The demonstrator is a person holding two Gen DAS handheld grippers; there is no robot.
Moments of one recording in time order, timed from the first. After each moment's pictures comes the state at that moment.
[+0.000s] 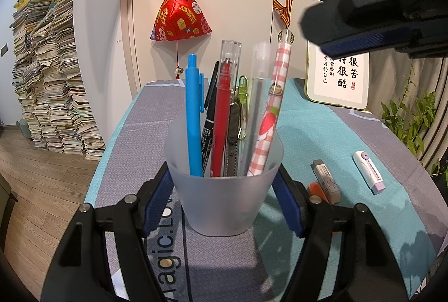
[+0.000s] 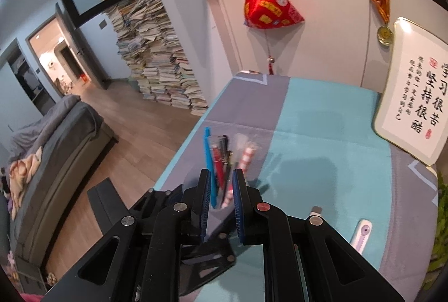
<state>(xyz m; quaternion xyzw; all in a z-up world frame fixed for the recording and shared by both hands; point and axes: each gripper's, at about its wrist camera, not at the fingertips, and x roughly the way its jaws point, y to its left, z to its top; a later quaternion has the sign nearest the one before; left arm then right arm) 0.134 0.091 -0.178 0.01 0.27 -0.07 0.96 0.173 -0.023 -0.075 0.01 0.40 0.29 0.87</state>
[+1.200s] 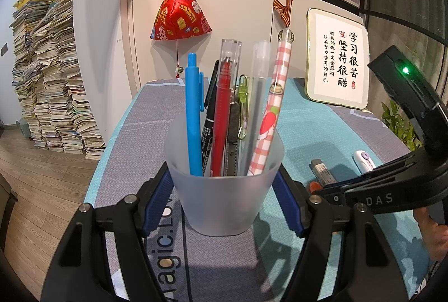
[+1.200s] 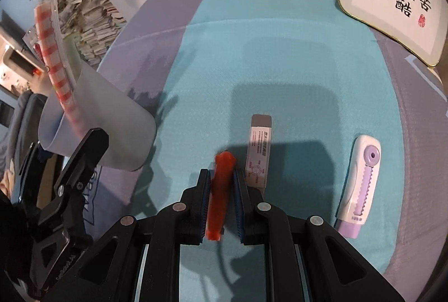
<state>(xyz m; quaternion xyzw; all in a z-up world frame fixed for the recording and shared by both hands) 0.135 0.092 -0.178 0.00 0.27 -0.07 0.96 0.216 -0.060 -0.209 0.02 0.56 0.17 0.81</state>
